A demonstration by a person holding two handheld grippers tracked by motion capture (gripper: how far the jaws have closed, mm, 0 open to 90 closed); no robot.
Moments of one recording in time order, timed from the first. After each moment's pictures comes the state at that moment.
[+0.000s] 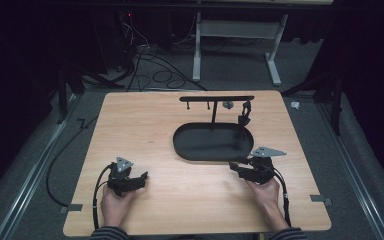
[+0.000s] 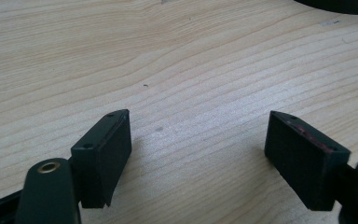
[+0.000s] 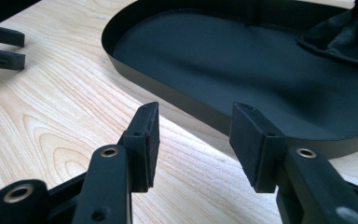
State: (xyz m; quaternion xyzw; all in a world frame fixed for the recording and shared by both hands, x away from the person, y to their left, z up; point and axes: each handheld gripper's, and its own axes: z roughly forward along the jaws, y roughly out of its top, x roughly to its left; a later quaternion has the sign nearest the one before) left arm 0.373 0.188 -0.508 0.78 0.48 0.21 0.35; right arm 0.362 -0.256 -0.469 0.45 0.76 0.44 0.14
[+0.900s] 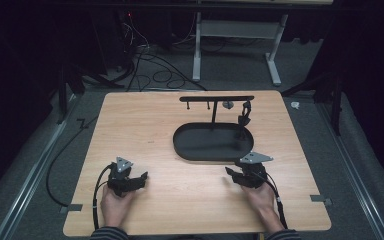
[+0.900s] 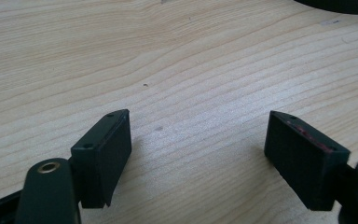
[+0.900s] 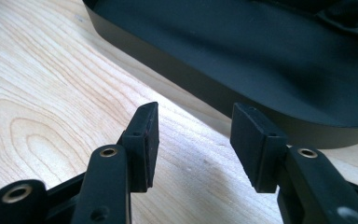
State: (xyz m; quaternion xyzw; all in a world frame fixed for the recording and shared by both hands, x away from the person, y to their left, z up) left arm 0.373 0.188 -0.508 0.78 0.48 0.21 0.35; right arm 0.357 -0.235 -0.486 0.43 0.80 0.37 0.19
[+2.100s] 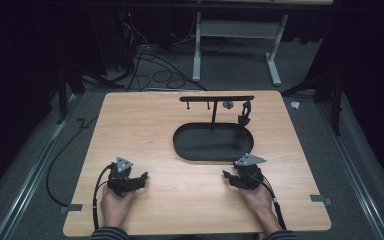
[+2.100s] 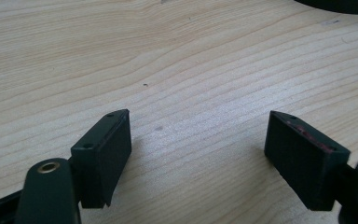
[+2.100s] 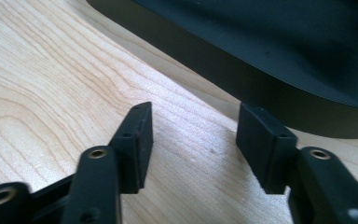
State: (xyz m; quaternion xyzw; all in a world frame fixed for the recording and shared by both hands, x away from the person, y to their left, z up) left arm 0.373 0.188 -0.508 0.78 0.48 0.21 0.35; right arm 0.361 -0.229 -0.503 0.43 0.81 0.35 0.19
